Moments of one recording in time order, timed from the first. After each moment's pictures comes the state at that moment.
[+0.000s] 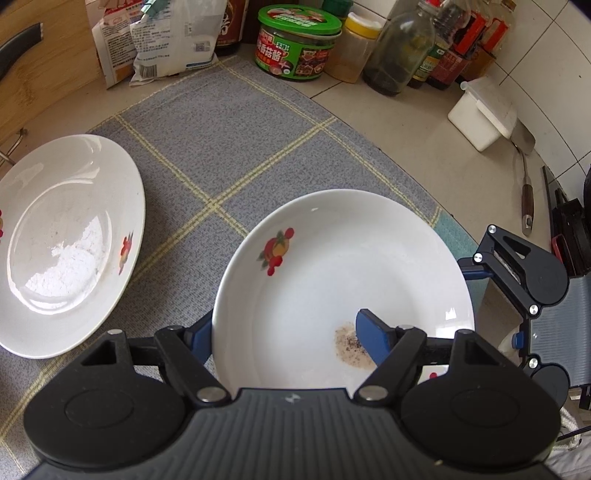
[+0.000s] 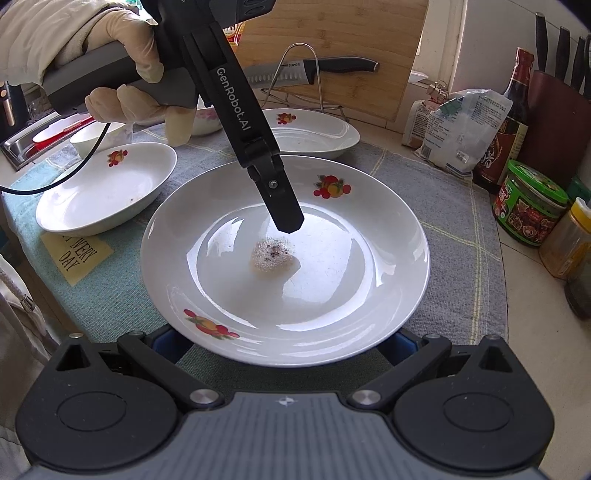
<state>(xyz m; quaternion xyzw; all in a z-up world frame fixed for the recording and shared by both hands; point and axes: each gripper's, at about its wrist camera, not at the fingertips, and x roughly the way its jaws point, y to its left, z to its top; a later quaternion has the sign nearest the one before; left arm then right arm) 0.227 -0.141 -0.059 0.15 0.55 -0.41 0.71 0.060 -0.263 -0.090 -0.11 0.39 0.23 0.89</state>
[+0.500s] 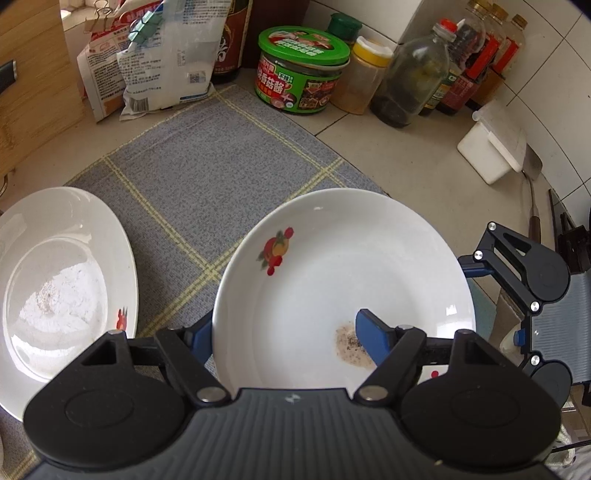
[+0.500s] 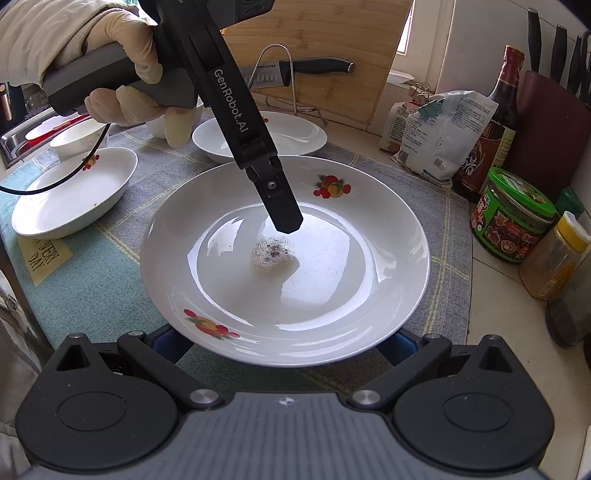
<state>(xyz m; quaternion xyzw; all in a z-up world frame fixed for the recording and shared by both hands) 0.260 -0.170 -0.058 0.14 0.54 -0.41 0.72 0.094 -0.295 -0.083 -0.13 0.38 0.23 0.88</state>
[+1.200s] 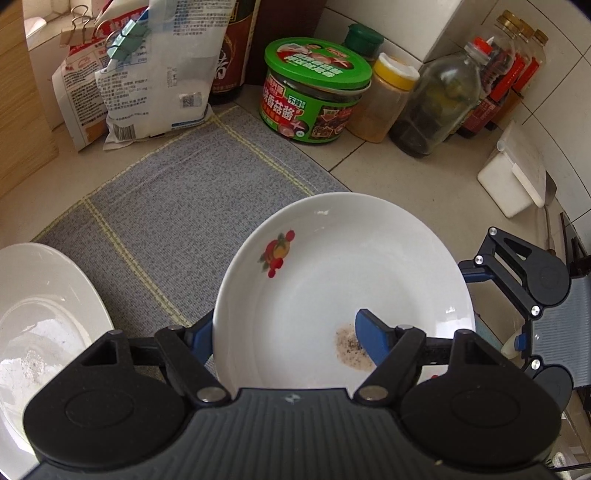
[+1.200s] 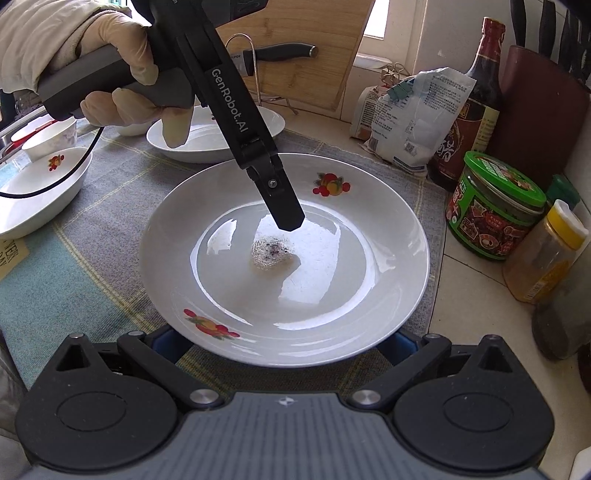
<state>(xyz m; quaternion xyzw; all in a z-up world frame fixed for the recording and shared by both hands) 0.296 -0.205 -0.075 0.13 0.54 -0.40 0.73 0.136 -0.332 -0.095 -0.13 0.39 0.23 0.88</state>
